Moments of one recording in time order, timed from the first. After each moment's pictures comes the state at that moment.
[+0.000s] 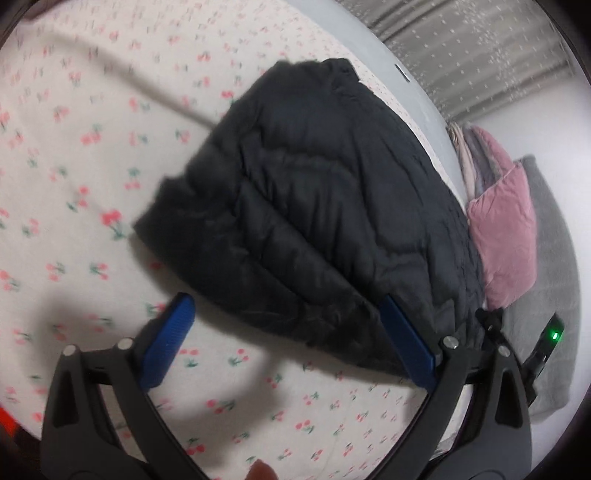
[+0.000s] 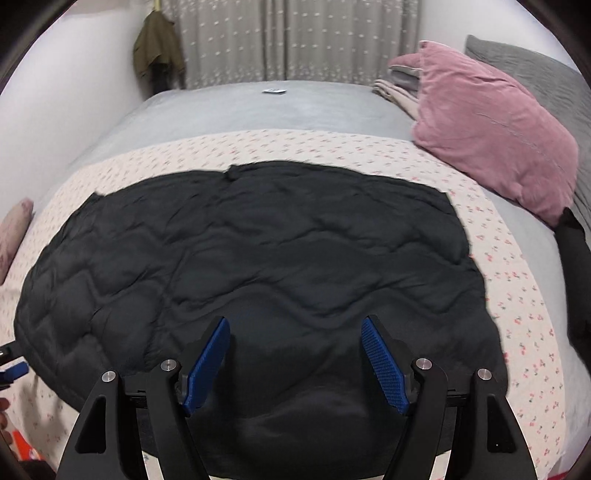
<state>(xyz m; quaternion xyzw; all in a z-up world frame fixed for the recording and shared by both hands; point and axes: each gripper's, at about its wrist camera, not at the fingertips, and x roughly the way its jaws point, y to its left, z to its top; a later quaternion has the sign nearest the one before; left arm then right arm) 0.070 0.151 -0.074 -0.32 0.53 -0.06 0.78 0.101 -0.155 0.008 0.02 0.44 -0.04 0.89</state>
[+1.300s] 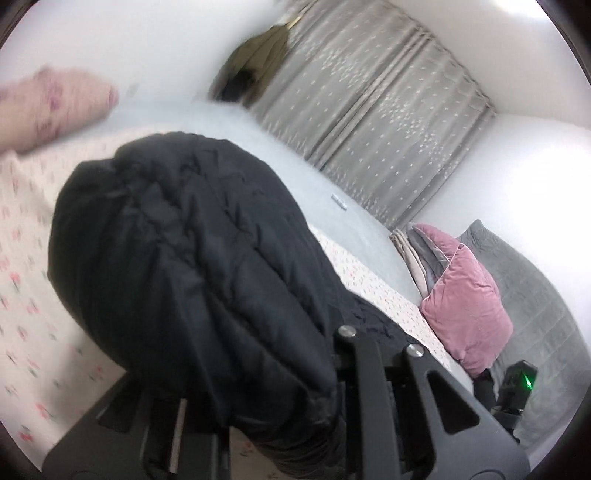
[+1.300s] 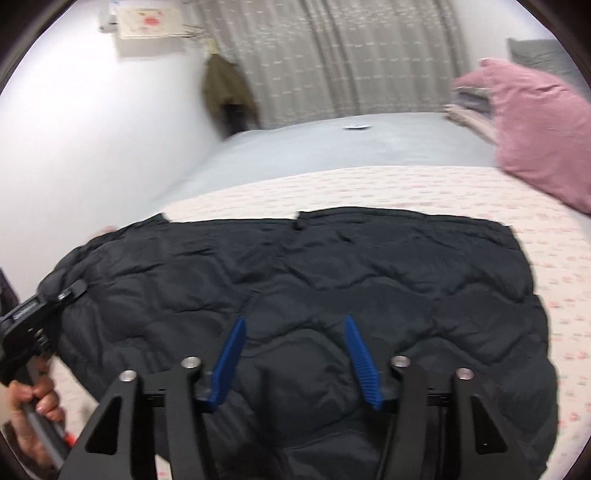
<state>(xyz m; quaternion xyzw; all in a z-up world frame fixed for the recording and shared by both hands) 0.054 0.173 0.032 -0.29 0.24 -0.07 0.92 0.104 -0.089 0.020 0.11 0.36 0.15 0.91</state>
